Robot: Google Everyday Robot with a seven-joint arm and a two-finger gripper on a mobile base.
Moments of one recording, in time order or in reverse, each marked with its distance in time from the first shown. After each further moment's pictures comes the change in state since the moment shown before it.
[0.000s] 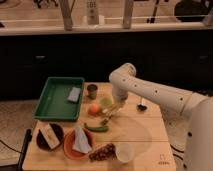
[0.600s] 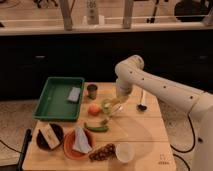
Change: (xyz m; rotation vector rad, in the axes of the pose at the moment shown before) arm 0.013 -0.013 -0.038 0.052 -0.027 0.000
